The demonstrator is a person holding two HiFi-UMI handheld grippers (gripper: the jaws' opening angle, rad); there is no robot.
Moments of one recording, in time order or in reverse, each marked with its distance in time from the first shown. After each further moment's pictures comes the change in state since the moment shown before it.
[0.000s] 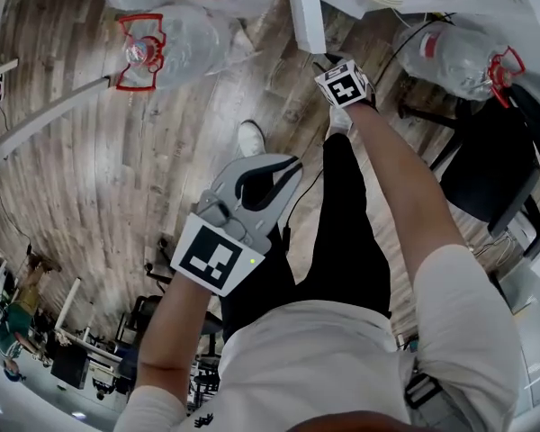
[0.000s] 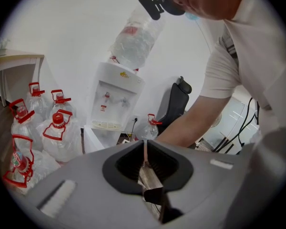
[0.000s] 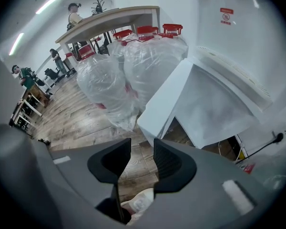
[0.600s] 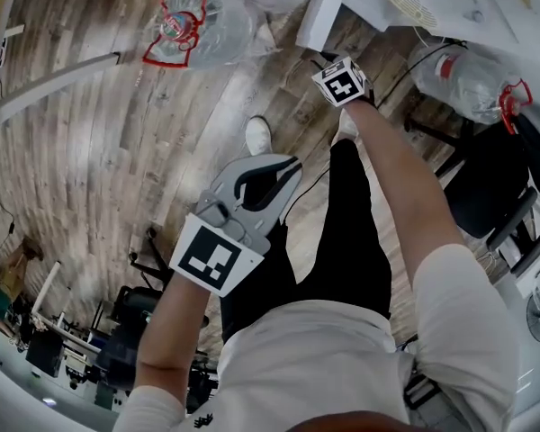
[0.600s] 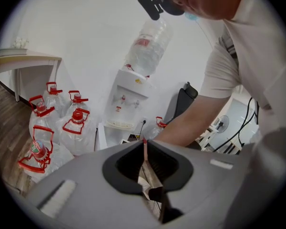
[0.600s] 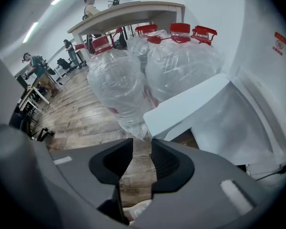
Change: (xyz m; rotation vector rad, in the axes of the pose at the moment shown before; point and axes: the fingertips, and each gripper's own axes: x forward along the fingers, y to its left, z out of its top) left arm -0.059 0.035 -0.023 -0.059 -0.063 0.088; right arm 0.035 0.066 0.056 -0.160 0.017 0.065
